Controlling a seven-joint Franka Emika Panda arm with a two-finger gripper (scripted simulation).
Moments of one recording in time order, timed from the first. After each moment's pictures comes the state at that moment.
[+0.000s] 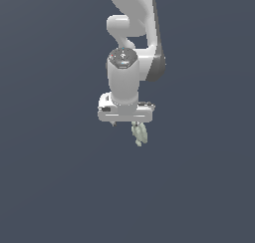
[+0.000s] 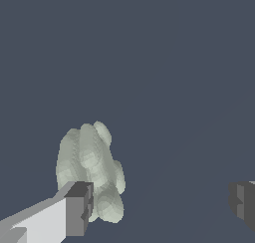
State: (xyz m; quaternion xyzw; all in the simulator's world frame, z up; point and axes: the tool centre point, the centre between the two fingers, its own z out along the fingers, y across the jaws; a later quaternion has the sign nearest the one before) arm -0.003 -0.007 0.166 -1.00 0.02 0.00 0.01
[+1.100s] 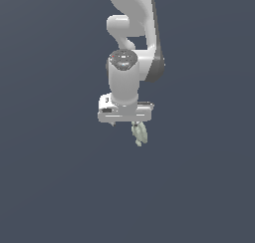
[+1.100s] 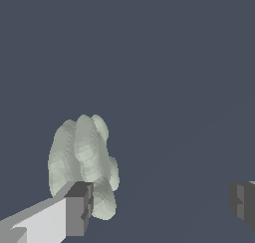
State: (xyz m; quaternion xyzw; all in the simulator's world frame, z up) arm -0.007 -0.010 0.161 -1.00 -0.02 0.01 0.00
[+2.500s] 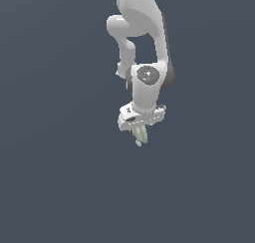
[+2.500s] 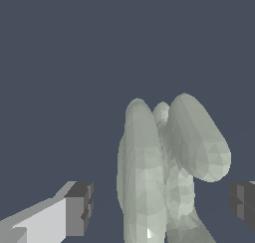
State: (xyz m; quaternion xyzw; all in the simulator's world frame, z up) arm -0.026 0.060 0.102 -0.99 -0.15 0.00 0.00
